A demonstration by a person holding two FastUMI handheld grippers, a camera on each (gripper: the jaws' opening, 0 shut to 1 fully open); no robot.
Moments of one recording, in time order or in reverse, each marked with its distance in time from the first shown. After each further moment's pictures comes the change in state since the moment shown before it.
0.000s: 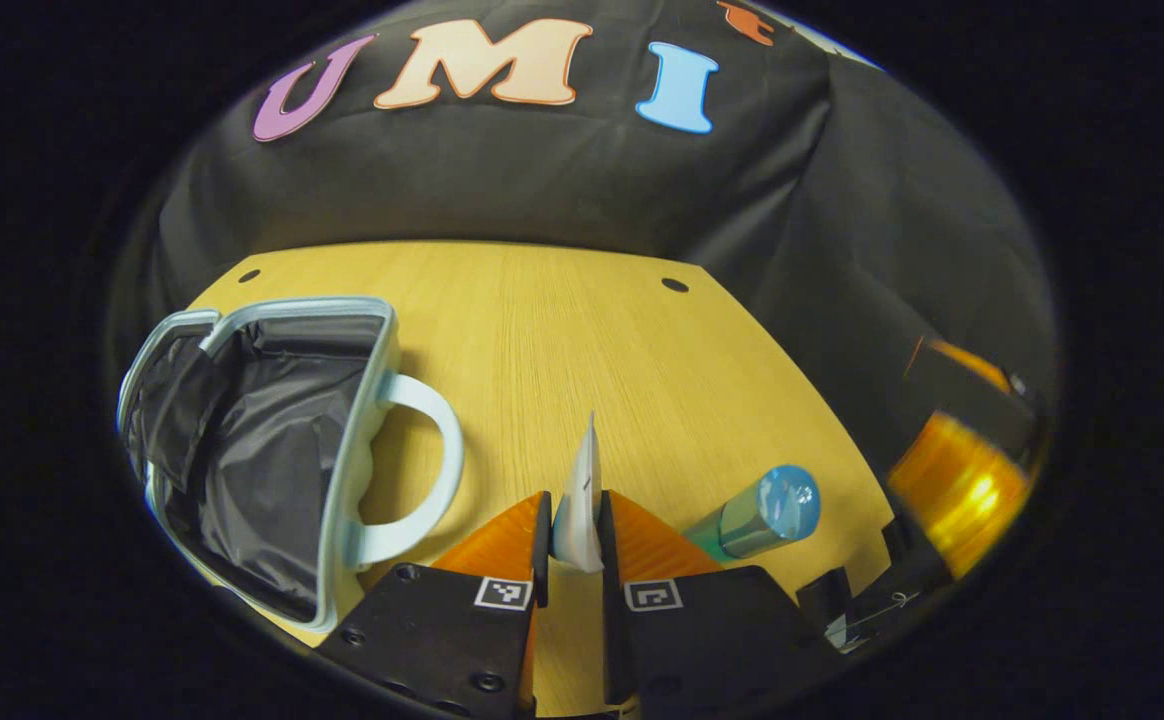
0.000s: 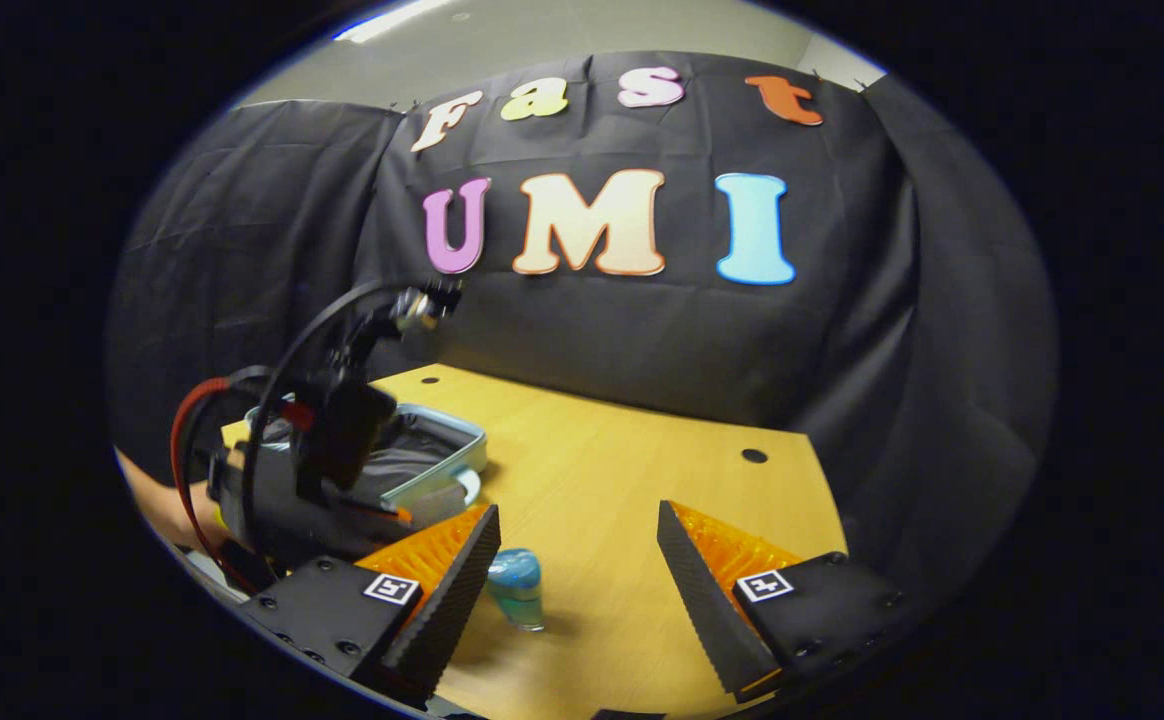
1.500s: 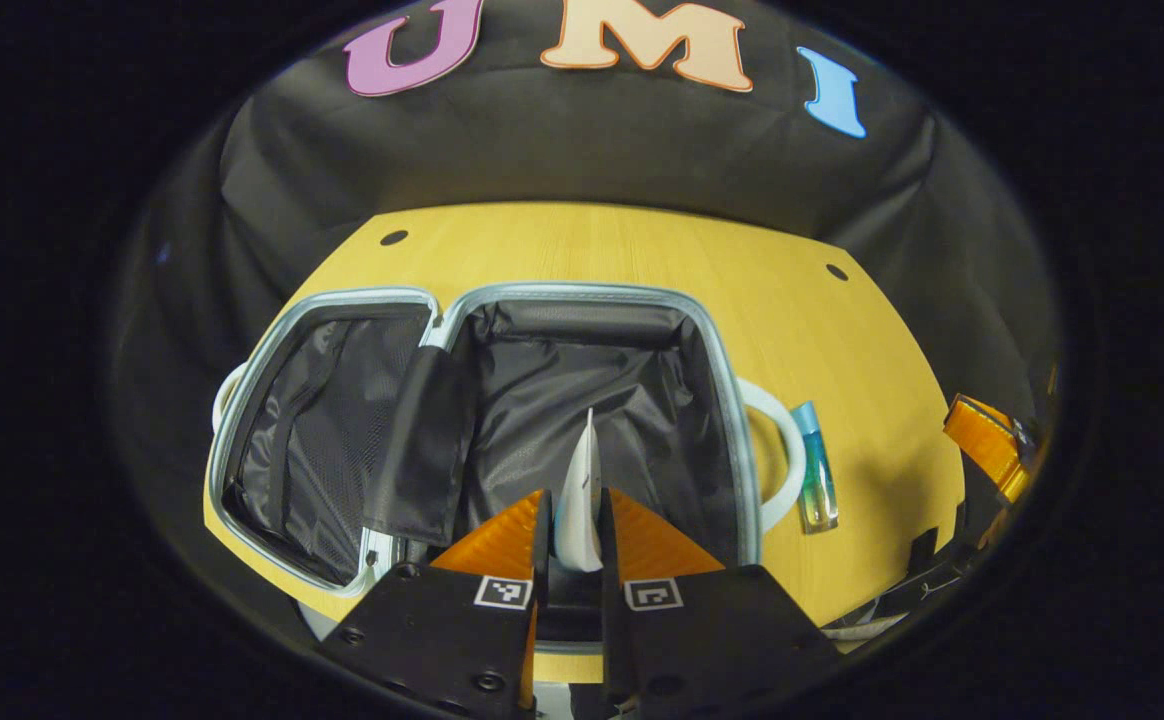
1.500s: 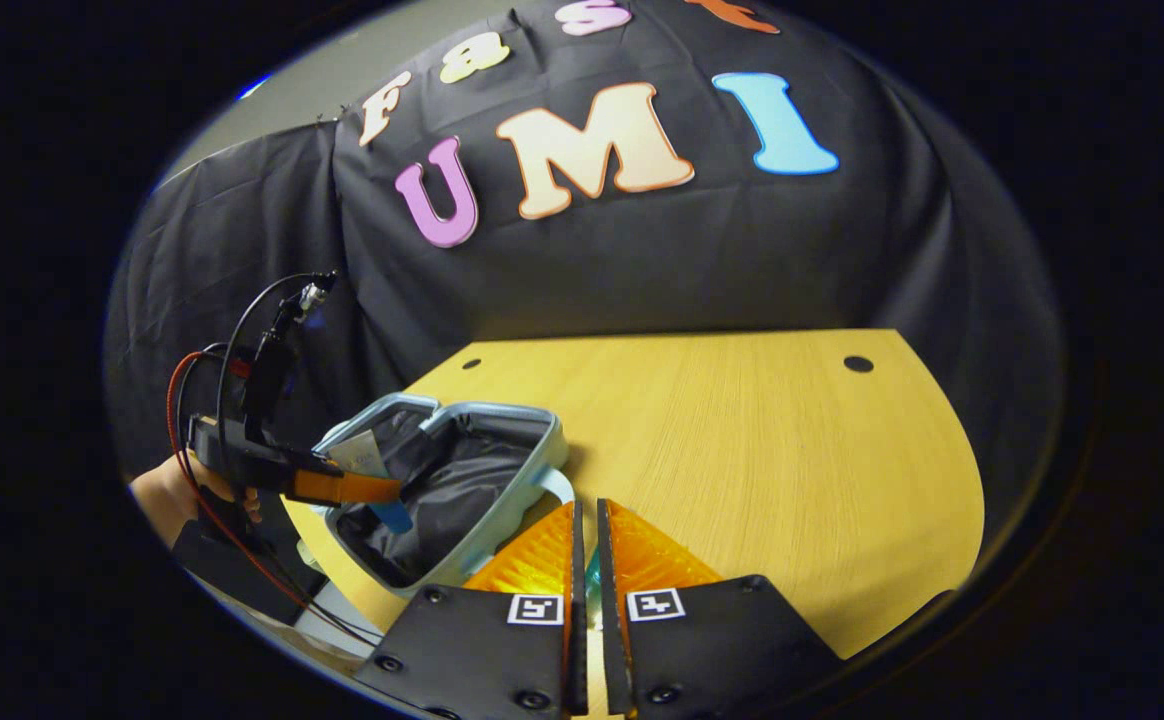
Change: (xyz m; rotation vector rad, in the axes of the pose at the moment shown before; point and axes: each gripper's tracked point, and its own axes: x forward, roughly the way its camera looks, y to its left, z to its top) left arm -0.061 0.225 0.003 -0.039 0.227 0.237; right arm 0.088 0.072 -0.007 0.275 0.197 0.065
